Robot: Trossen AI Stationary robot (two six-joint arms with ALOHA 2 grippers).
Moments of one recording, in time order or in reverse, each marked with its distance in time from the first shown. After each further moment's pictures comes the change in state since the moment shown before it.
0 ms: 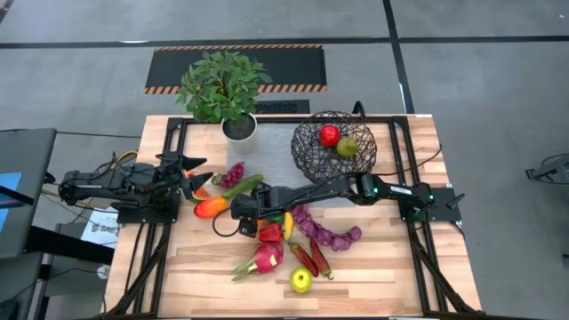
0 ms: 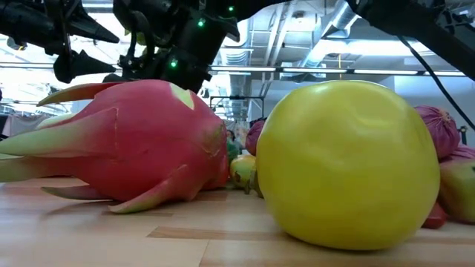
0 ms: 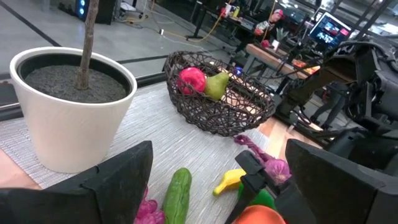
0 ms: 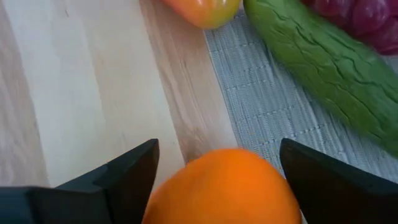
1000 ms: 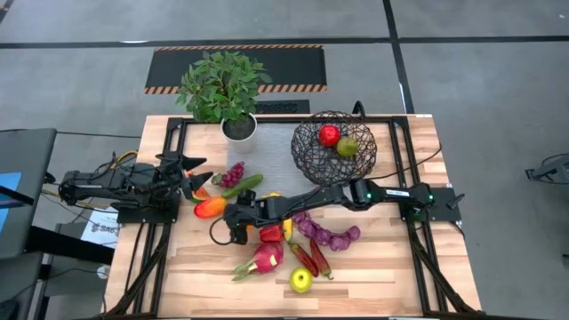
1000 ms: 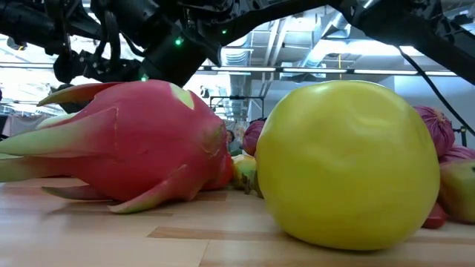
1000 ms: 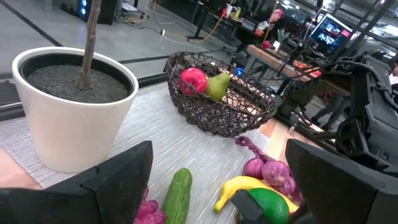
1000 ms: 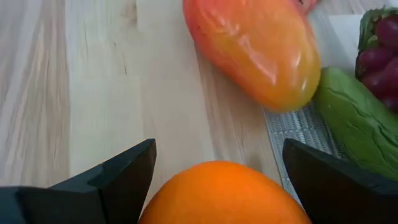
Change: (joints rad) left arm 0.000 0.000 0.000 0.000 -0.005 -0.005; right arm 0.032 0.098 0.026 0.304 0.018 -0.173
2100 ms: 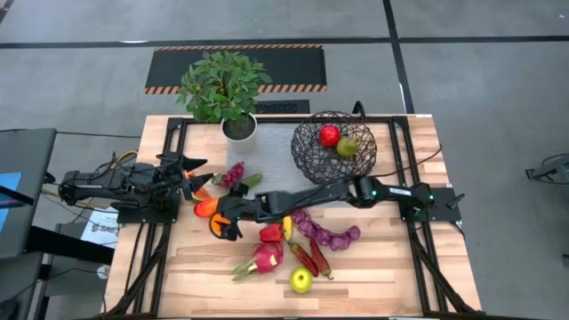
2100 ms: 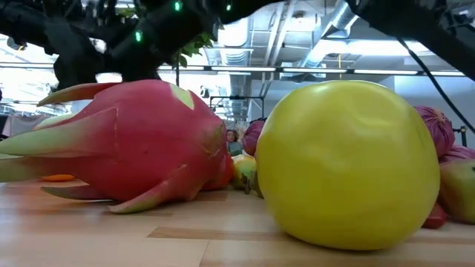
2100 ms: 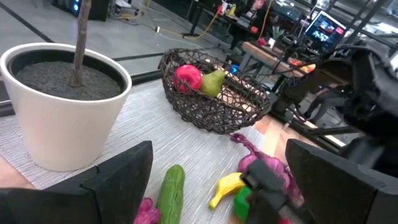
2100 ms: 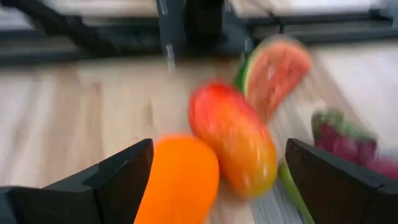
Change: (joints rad) left arm 0.000 0.000 0.000 0.000 0.024 -0.002; right arm -0.003 -0.065 0.000 0.138 0.019 -0.019
